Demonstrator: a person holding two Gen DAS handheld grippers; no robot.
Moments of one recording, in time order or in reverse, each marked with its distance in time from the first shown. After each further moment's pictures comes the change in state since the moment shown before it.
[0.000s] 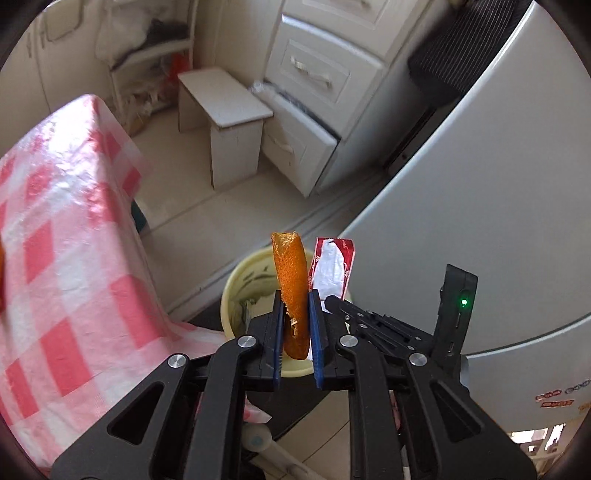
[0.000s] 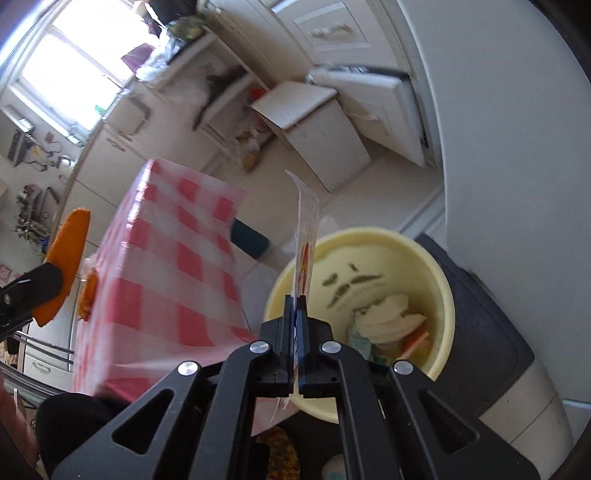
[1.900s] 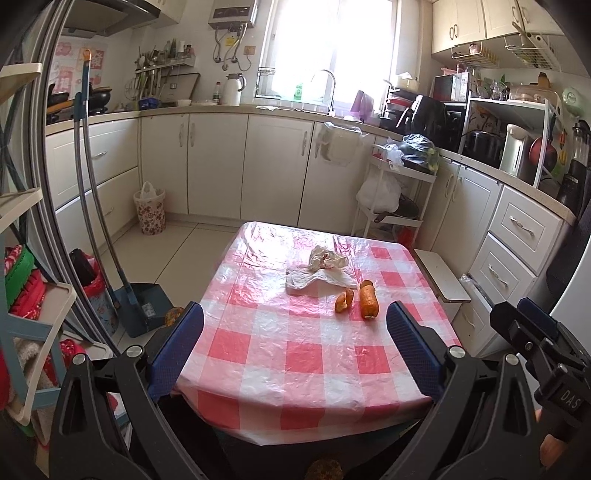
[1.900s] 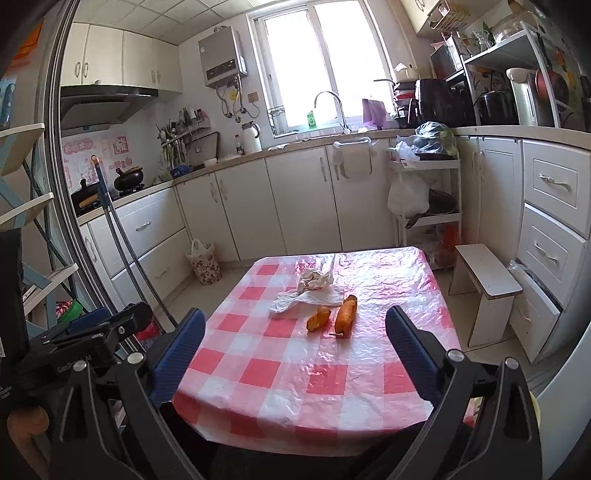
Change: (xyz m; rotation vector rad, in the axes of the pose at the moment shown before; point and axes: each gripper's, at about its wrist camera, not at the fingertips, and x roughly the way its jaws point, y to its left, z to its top) left arm -0.331 0.211 -0.252 -0.446 -0.740 0.582; right arm -0.139 0.361 -0.150 -0.724 -0.403 0.283
